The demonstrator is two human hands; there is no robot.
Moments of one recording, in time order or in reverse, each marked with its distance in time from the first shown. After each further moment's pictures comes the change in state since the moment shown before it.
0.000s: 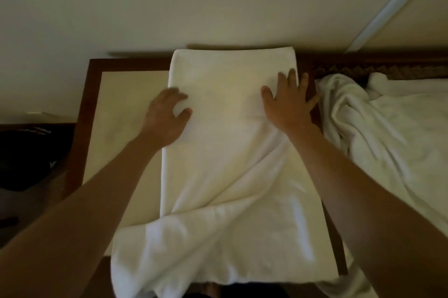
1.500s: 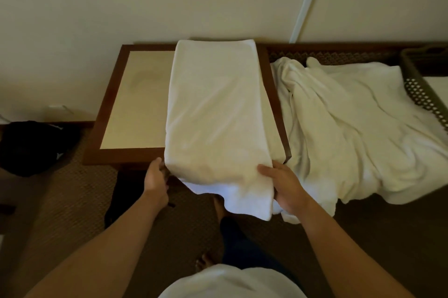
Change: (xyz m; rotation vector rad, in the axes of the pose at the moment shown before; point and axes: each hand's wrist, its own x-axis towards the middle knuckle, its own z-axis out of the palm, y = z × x) left_hand -0.379 0.003 0.076 -1.194 0.129 -0.887; right_hand -0.418 0.137 0.036 1.391 -0.378 0.297
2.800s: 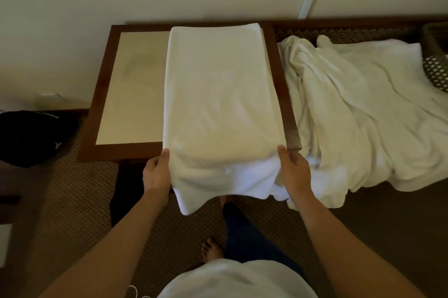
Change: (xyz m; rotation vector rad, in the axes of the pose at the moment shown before) left_hand 0.000 0.007 -0.002 0.264 0.179 0.200; right_hand 0.050 0.027 -0.019 -0.448 0.491 -0.191
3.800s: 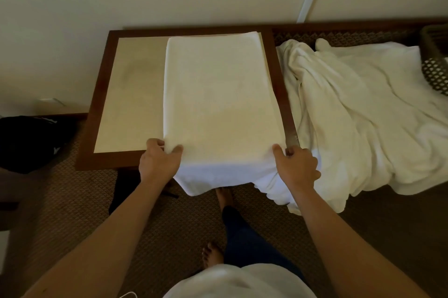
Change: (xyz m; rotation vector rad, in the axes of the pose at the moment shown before) left_hand 0.016 0.052 0.014 0.683 -0.020 0.264; right_hand 0.022 -0.026 0.006 -0.516 0.193 -0.046
